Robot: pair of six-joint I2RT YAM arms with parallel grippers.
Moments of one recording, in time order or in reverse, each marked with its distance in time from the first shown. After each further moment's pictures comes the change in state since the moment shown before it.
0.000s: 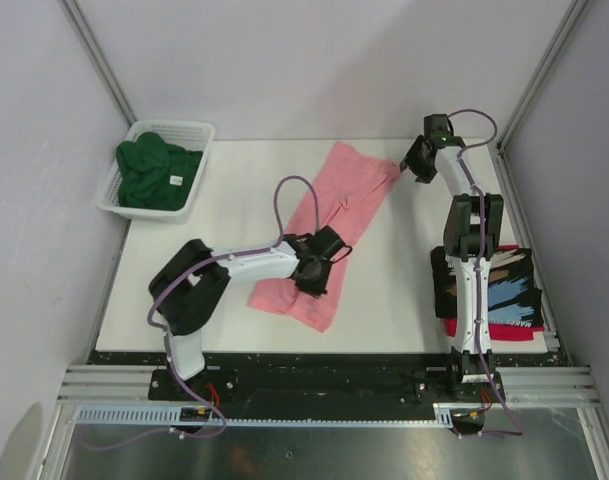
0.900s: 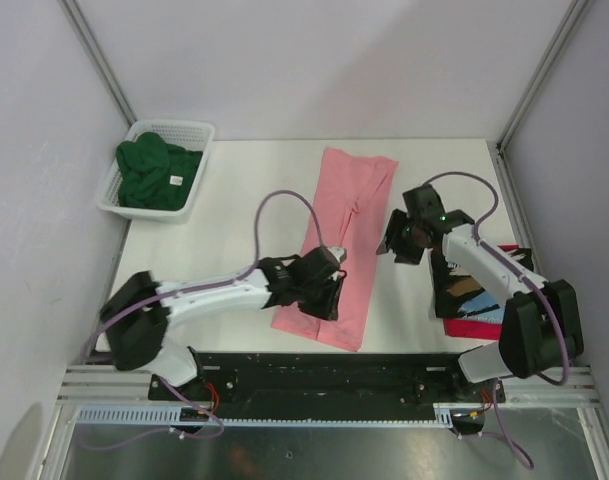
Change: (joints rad) left arm -0.187 -0.233 -0.117 0.076 0.146 -0.119; right arm 0.280 -1.094 -1.245 0.052 -0.098 0.079
